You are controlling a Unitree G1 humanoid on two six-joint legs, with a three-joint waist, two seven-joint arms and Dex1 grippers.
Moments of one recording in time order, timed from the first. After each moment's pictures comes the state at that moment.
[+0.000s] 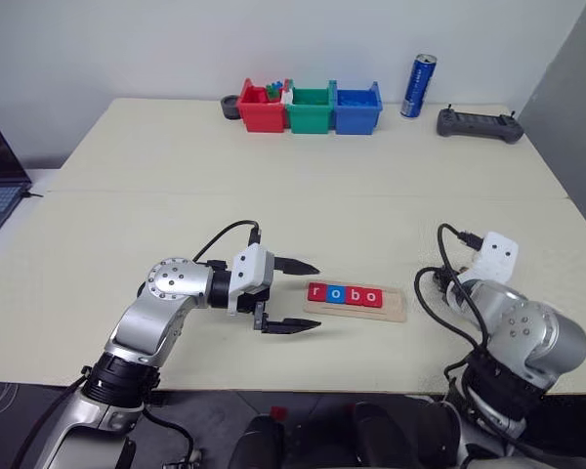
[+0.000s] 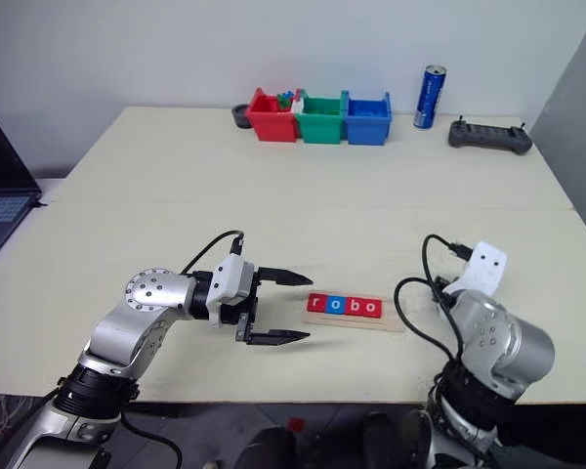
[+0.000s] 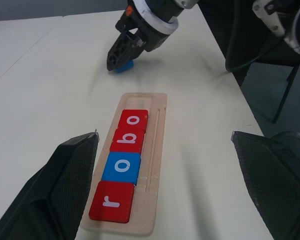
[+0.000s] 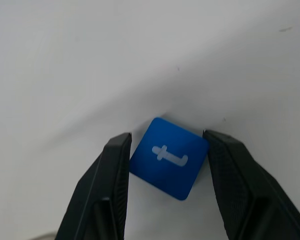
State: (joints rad) left arm -0.39 0.62 -0.19 -0.12 -0.37 0.17 -1.25; right arm -0.50 0.15 -0.57 -0.62 0.18 1.61 -0.34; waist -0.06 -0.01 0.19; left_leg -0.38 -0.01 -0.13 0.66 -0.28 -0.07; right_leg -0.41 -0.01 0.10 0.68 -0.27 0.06
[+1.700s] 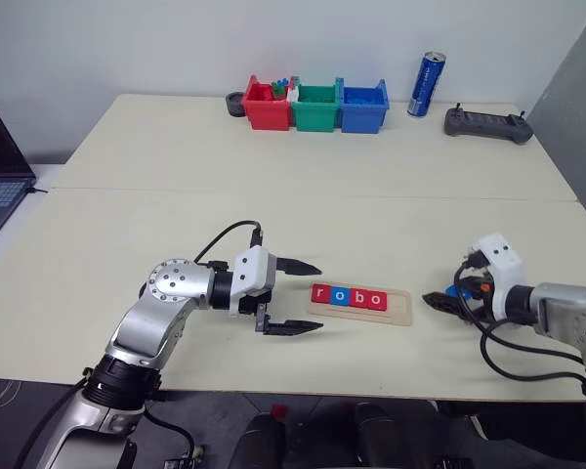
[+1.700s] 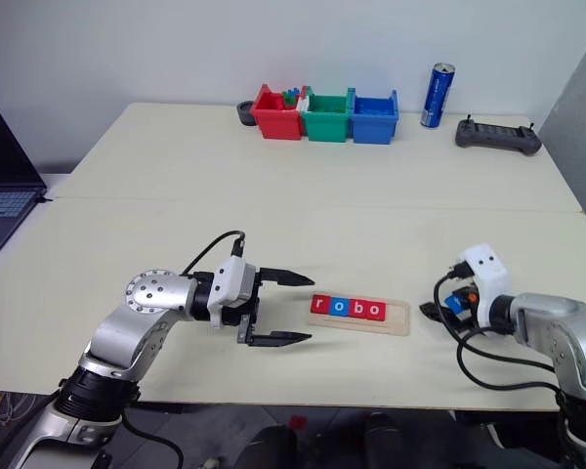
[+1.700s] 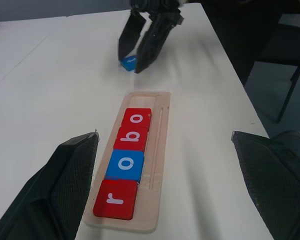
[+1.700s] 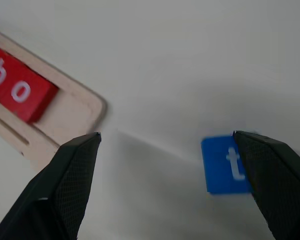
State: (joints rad) left arm -0.39 0.61 -0.19 -0.14 -0.35 0.17 -1.25; right arm -0.22 -0.75 -0.22 -0.49 0.49 1.37 0.57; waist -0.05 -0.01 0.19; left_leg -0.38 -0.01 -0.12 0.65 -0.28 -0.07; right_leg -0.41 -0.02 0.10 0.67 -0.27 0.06
